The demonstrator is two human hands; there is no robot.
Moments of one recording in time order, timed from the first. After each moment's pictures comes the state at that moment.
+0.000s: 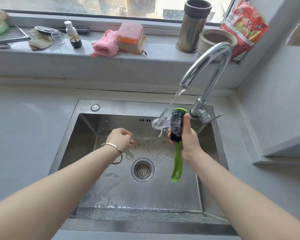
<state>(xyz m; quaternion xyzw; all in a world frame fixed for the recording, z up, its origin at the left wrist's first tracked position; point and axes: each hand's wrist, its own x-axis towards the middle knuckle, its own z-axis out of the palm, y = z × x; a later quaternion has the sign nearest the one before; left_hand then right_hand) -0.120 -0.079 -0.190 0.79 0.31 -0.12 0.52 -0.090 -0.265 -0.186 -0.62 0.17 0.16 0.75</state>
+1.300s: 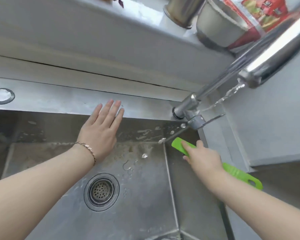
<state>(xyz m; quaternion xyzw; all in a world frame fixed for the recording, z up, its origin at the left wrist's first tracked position) -0.011 -0.071 -0.342 0.97 -0.18 0.12 0.06 -0.036 -0.338 -0.263 -0.95 -0.03 0.18 -0.25</state>
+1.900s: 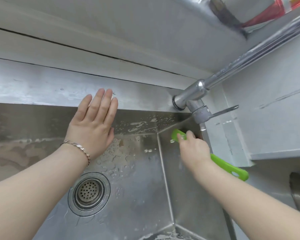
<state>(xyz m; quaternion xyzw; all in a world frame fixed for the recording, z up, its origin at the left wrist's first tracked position) 0.007 -0.085 -0.385 0.96 -0.17 0.20 0.06 -0.019 -0.328 -0.309 -0.92 0.03 0.27 -0.28</state>
